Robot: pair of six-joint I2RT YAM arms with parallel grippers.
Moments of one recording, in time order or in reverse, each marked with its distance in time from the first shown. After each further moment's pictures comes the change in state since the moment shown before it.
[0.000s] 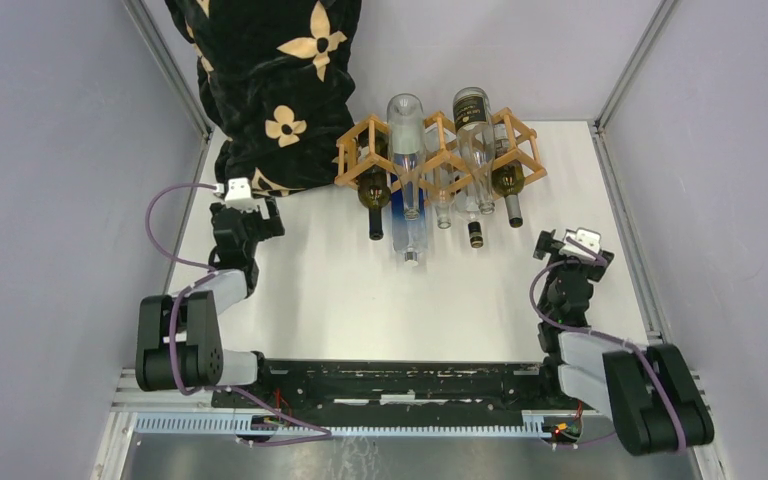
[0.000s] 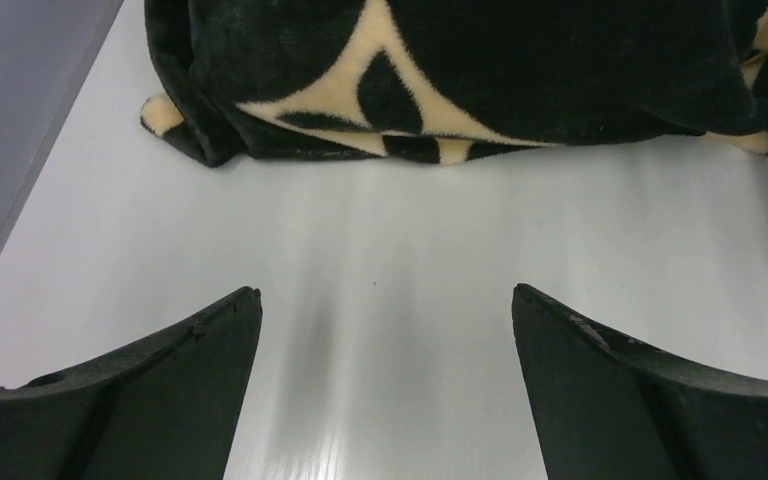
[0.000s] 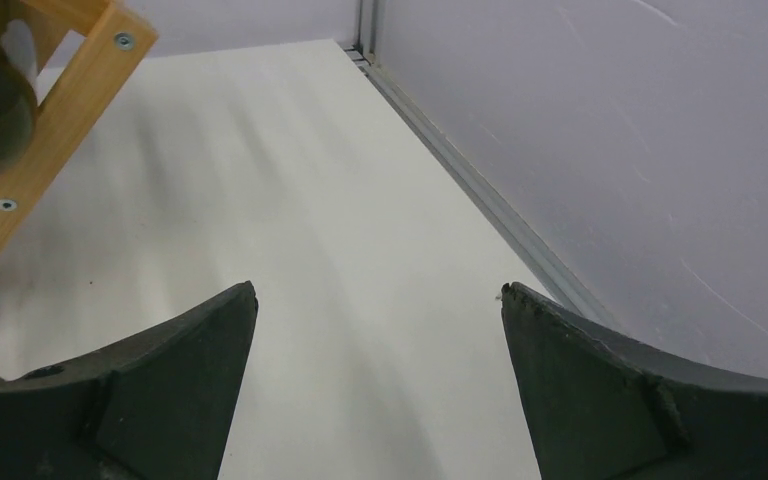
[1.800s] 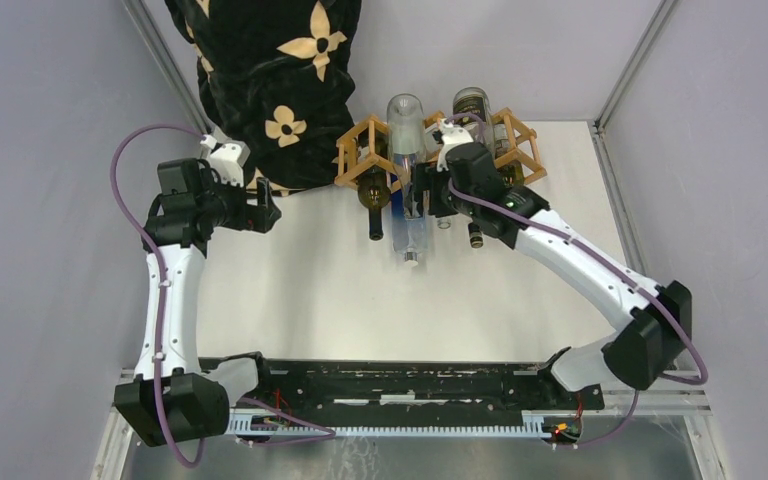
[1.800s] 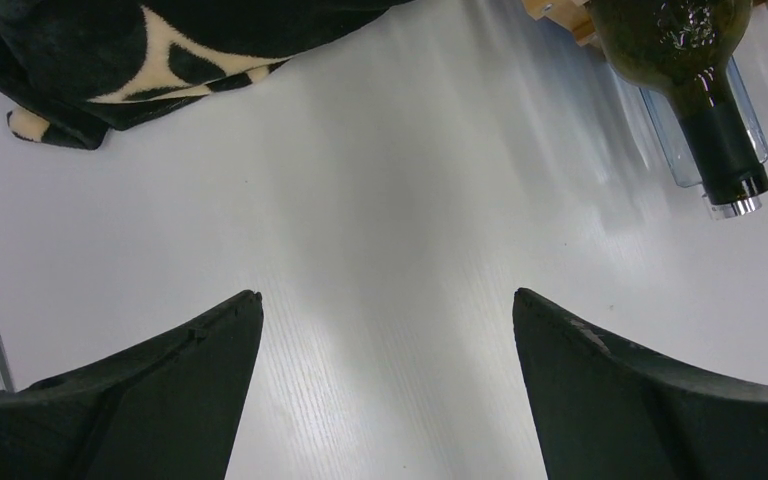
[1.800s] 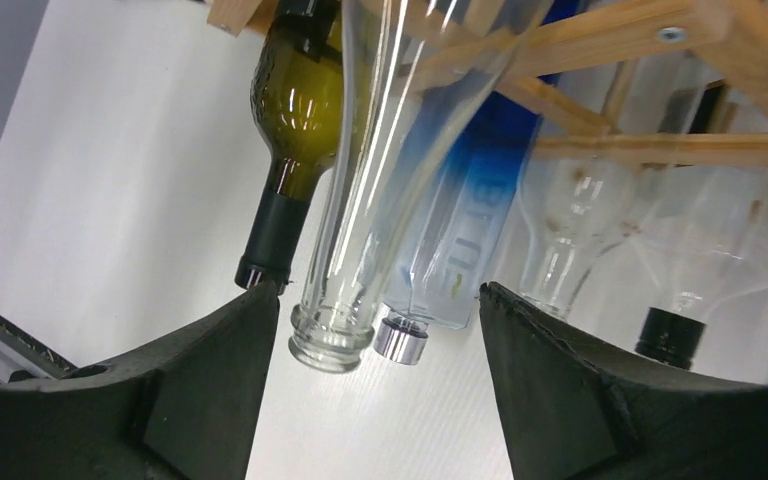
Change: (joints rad) left arm 0.087 -0.263 0.716 -1.410 0.478 0.241; right arm 0.512 0.256 1.307 -1.674 -0.494 0.561
